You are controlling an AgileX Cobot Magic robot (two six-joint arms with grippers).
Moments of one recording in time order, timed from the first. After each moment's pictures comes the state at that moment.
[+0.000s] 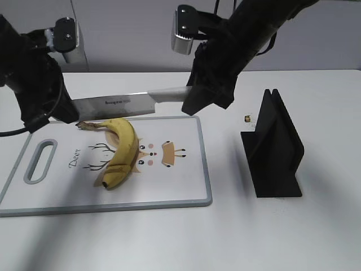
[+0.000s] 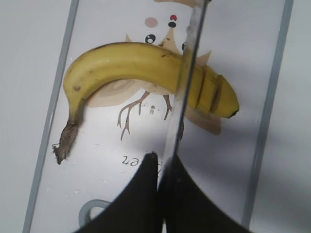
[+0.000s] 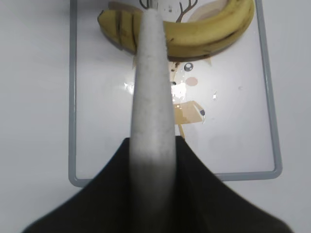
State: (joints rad) left arm -0.23 1.72 -1.25 -0.45 0.95 1.40; right arm 0.43 2.00 -1.60 0.56 1.02 -1.33
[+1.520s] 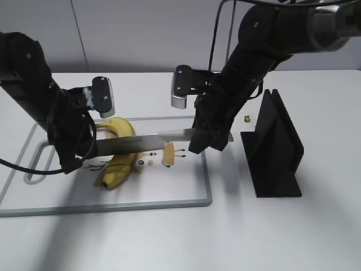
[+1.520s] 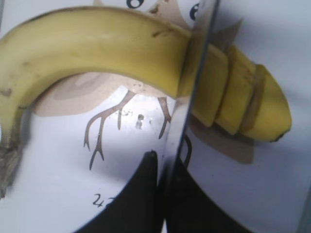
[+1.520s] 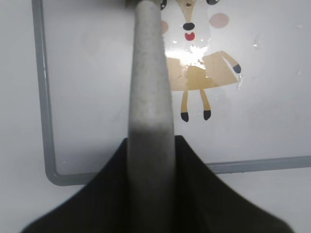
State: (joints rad) left arm -0.32 1.90 -1.12 -0.33 0.66 1.29; right arm 0.45 2.11 -1.48 0.48 0.87 -1.28
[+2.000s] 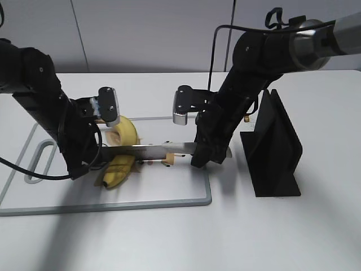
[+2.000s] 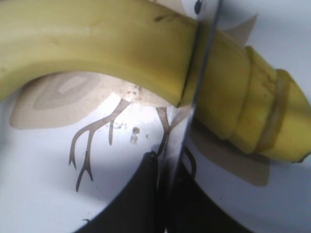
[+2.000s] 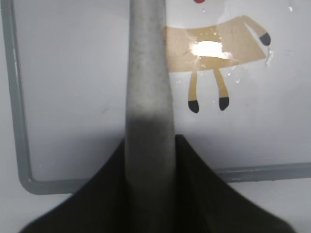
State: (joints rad) left arm -0.32 2.00 -1.12 -0.34 0.60 1.30; right arm 0.44 2.23 -1.49 0.47 0.85 -1.28
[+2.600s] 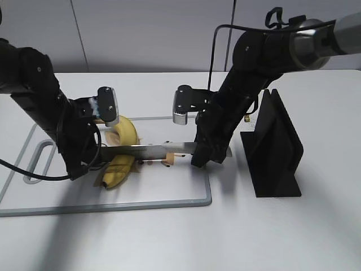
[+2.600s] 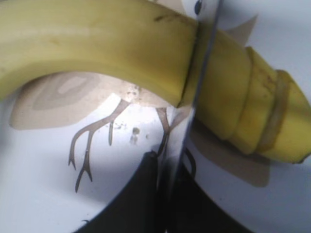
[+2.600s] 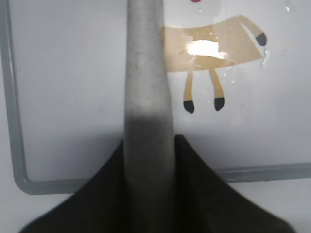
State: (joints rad) left arm -0.32 1.98 -1.12 -0.35 0.60 1.30; right arm 0.44 2.22 -1.49 0.48 0.85 -1.28
